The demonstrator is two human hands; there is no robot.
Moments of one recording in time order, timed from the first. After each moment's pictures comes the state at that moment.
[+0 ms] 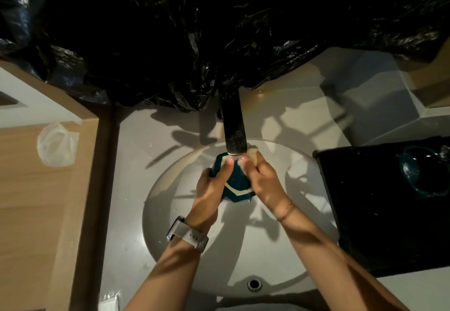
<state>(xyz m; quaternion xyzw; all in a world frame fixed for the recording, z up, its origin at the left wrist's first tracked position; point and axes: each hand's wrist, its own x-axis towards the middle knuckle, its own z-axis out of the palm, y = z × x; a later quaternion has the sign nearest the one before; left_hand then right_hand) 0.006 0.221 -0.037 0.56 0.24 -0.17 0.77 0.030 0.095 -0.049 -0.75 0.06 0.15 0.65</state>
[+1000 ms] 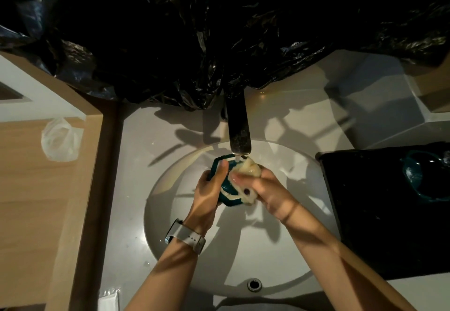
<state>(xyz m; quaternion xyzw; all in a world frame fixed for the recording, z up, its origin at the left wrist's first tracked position) -0.002 0.231 -0.039 0.54 0.27 -0.17 0.78 0.027 0.089 -0.043 -0.61 0.15 0.32 0.71</state>
